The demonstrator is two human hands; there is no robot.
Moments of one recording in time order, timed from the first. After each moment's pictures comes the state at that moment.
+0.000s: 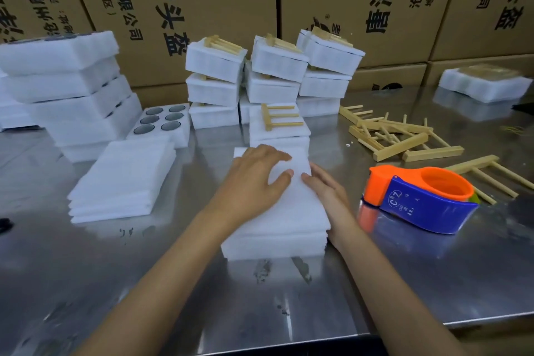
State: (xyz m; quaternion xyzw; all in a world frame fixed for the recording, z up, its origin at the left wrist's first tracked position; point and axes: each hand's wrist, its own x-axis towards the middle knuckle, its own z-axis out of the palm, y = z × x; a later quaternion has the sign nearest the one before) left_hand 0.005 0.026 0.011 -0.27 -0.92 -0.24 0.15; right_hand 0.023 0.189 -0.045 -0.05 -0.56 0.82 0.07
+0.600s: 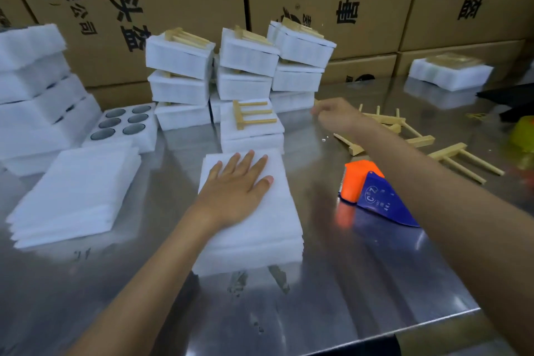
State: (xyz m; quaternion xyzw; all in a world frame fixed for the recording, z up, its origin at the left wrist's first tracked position) left_hand -0.030 0.043 -0.017 -0.23 -0.97 -0.09 -0.05; right_hand -0.086 0.292 0.047 -0.10 -0.90 0.43 0.08
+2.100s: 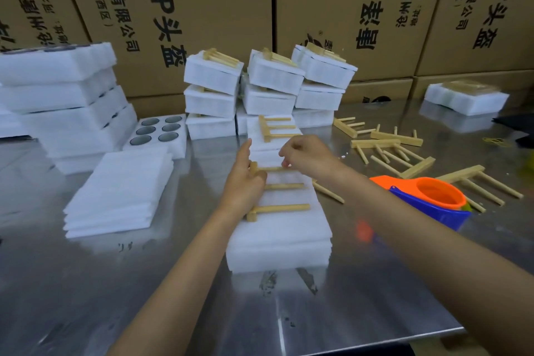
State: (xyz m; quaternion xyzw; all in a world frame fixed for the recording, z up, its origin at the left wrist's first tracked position) left_hand -0.034 0.024 -0.009 -0.08 -0.80 -0.59 0.06; right_hand -0.034 0.180 0.038 0.00 -0.88 0.47 0.07
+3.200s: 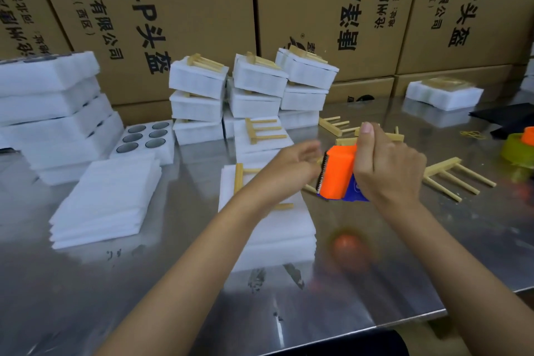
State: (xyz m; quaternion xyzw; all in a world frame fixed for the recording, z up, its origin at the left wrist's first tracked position) left_hand 0.028 0.088 0.065 -0.24 -0.78 -0.56 -0.15; right_hand 0.053 0.258 0.035 -0.12 -0.85 0.13 0.49
